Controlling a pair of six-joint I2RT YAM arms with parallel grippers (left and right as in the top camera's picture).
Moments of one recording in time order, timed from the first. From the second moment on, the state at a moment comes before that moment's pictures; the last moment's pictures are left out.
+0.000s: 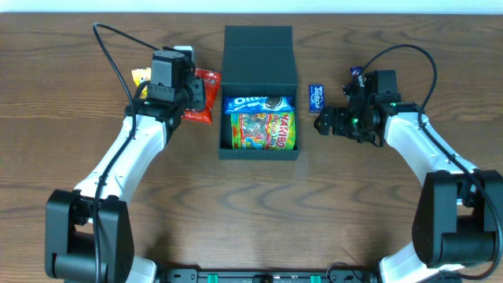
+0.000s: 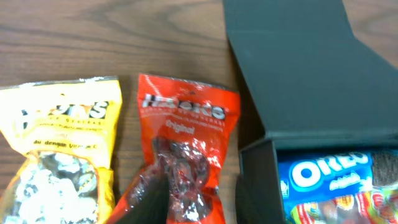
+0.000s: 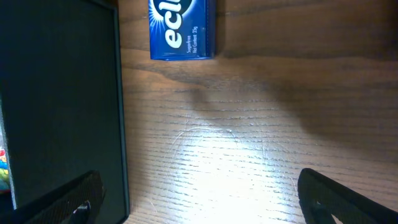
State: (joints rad) left arm -0.19 1.66 1.12 -0.25 0.01 -0.17; right arm 0.05 1.76 1.09 -0.54 -0.33 0.20
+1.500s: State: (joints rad) left arm -0.19 1.81 1.26 -0.26 -0.06 -0.09; right arm 0.05 1.76 1.09 -0.56 -0.33 0.20
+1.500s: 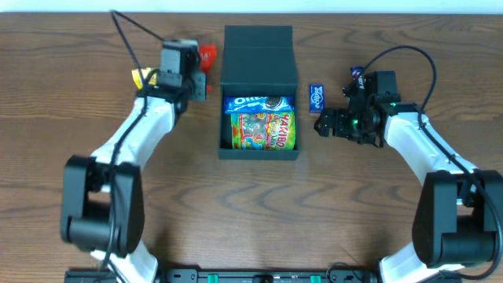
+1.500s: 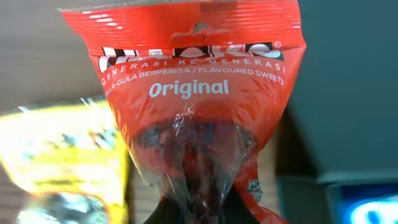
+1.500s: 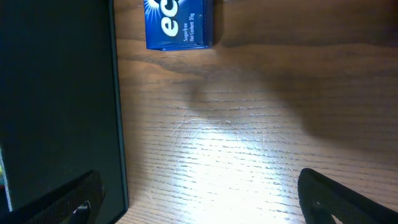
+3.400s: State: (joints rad) left arm -0.56 1.83 1.28 -0.68 -0.02 -0.65; right arm -0.06 1.75 1.09 -0.57 -0.35 0.23
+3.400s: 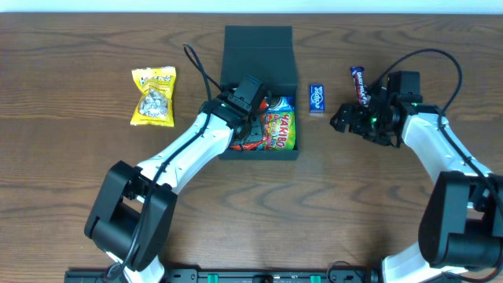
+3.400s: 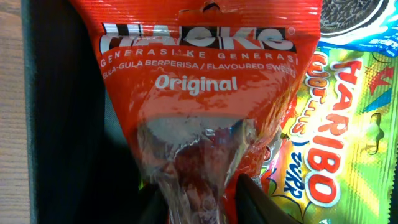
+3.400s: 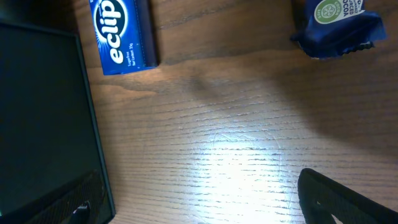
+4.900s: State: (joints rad) left arm 0.01 1.87 1.35 -0.53 -0.19 -0.06; right arm -0.06 1.75 1.09 -0.59 -0.36 0.23
